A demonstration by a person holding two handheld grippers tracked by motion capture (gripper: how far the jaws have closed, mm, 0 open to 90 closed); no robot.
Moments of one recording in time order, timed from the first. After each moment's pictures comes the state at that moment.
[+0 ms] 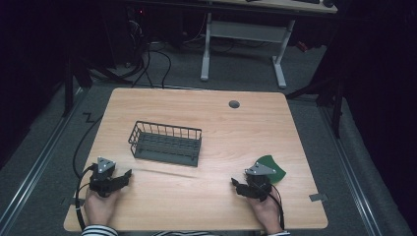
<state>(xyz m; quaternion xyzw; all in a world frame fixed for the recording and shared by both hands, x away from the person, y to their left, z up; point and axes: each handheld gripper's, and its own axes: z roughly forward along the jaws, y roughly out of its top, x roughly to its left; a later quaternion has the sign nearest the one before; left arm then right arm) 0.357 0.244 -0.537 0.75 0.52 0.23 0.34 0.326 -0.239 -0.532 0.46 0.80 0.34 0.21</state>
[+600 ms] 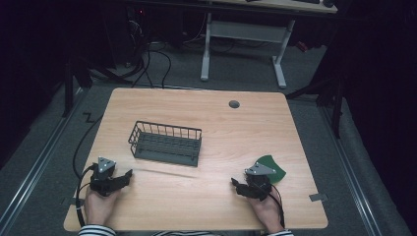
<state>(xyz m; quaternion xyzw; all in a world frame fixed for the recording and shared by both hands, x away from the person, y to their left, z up) 0.358 0.243 -0.537 0.74 0.53 0.23 0.34 0.326 -0.238 -0.532 0.46 0.80 0.33 0.21</state>
